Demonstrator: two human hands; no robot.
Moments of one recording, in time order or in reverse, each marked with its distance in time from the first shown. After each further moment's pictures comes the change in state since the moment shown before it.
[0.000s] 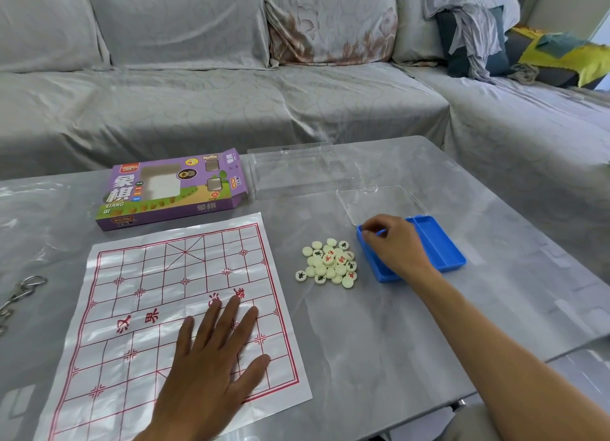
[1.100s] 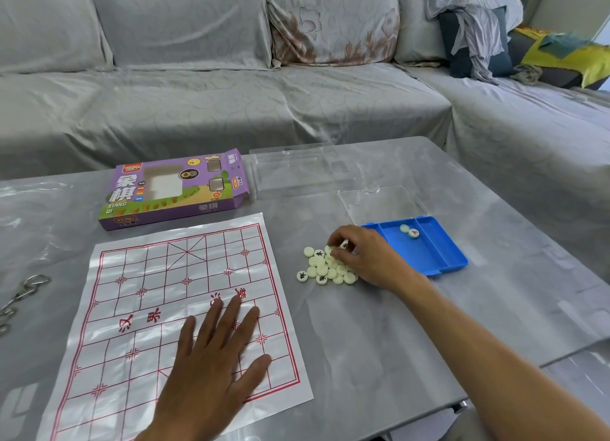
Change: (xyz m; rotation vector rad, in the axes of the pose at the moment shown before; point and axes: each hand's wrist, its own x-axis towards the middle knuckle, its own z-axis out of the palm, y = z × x) left_hand 0.000 0.000 0.003 -0.006 0.020 -0.008; right_hand -0.011 -0.023 0.022 -0.109 -0.322 -0.269
